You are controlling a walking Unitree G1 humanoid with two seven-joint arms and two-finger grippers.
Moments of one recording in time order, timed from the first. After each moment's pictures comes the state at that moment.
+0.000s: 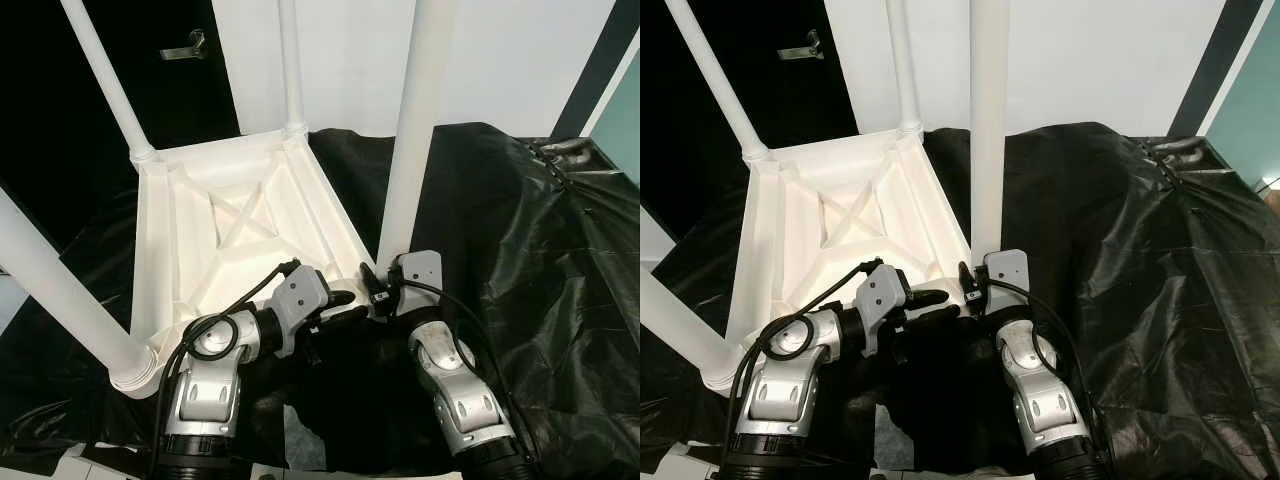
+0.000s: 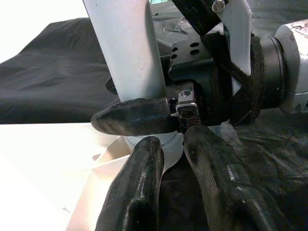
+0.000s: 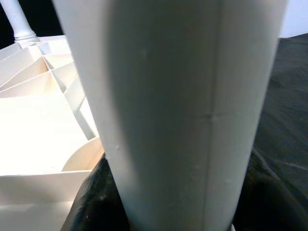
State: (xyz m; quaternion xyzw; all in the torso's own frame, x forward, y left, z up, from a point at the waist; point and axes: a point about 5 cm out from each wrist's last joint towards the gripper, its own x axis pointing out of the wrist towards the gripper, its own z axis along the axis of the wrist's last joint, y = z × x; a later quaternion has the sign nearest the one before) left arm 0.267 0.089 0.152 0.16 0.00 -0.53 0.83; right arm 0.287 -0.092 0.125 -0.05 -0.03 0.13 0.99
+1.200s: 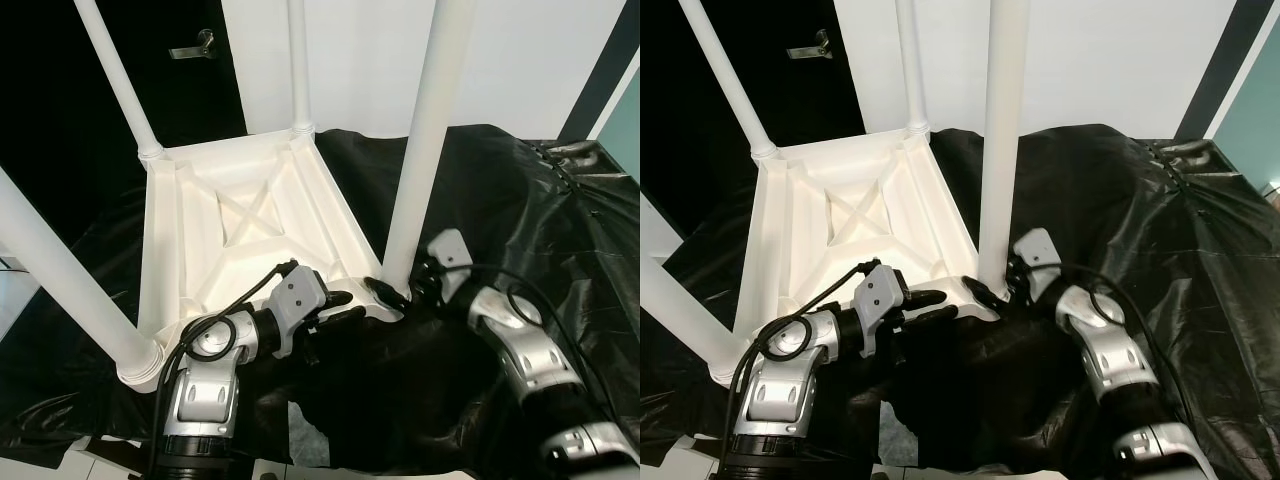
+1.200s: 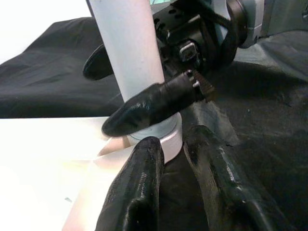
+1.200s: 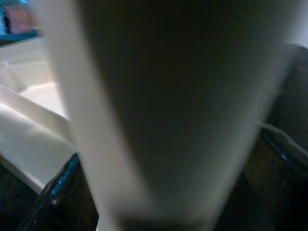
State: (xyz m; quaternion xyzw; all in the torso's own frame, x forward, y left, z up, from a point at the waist) left arm 0.266 0.089 0.151 0.16 0.00 -0.53 0.83; right arm 0.319 -0.138 0.140 -0.15 -0.03 0.39 0.91
